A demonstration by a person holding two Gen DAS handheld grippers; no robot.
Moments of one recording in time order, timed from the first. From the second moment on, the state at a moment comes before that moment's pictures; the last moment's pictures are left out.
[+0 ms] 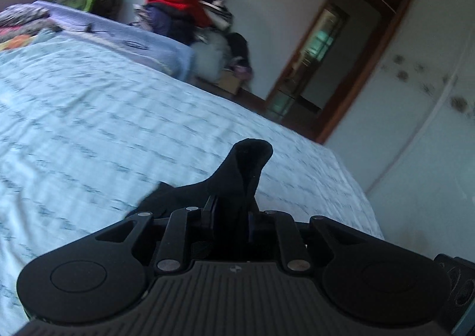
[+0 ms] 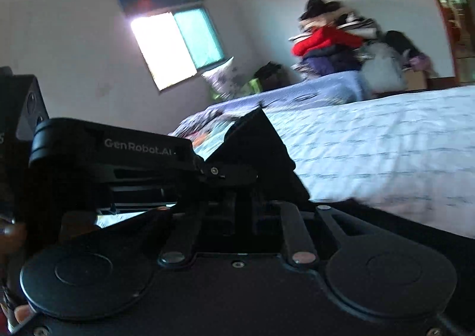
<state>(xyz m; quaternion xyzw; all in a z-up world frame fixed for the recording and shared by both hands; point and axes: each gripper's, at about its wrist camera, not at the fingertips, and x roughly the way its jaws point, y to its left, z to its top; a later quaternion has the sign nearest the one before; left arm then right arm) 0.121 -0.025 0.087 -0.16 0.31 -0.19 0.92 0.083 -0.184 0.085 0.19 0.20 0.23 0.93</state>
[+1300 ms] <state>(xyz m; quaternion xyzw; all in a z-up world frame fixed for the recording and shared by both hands) 0.098 -0.176 0.030 -0.11 0.38 -0.25 0.89 -0.013 -0.403 0.002 0.26 0.23 -0.05 0.93</state>
